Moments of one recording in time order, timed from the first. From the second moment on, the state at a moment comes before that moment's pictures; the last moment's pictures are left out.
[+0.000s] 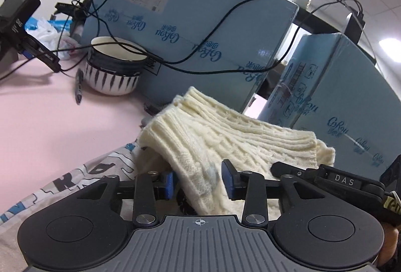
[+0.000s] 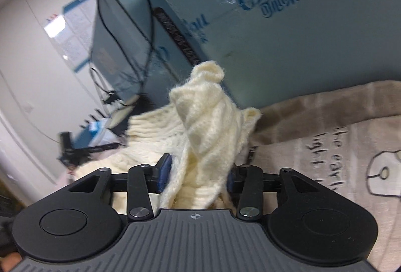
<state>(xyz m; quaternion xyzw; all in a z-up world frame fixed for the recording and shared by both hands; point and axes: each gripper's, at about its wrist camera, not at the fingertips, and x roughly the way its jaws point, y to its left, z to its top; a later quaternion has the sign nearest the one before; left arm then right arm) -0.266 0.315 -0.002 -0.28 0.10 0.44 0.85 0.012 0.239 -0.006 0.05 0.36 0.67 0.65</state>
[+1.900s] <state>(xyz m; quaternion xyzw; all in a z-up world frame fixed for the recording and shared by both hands) -0.259 0.256 0.016 -0.18 0.06 0.48 0.86 -0.029 0.177 0.018 -0.03 0.29 0.61 0.74</state>
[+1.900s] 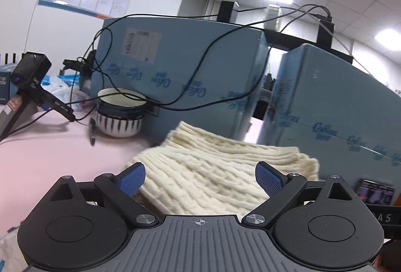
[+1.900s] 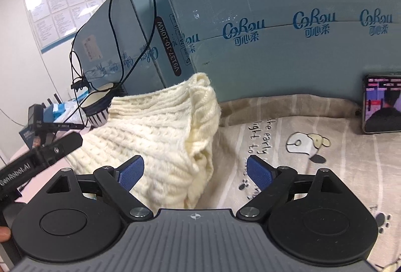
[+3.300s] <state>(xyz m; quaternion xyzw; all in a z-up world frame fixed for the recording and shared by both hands) -0.251 0.169 0.004 -0.13 0.08 0.53 0.83 -0.039 0.106 0.001 -0.11 0.25 0.62 0.73</state>
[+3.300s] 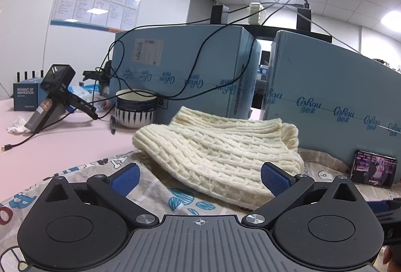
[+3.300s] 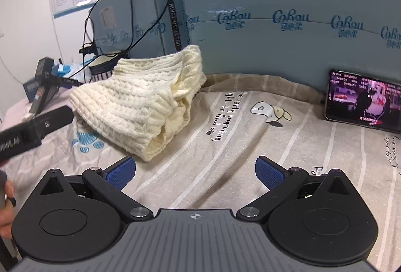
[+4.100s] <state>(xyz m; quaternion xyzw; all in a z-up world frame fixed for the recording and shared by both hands) -0.250 0.169 0.003 -0.13 0.08 0.53 0.84 -0.041 0.105 -0.007 -0.12 0.25 0.62 0.73</state>
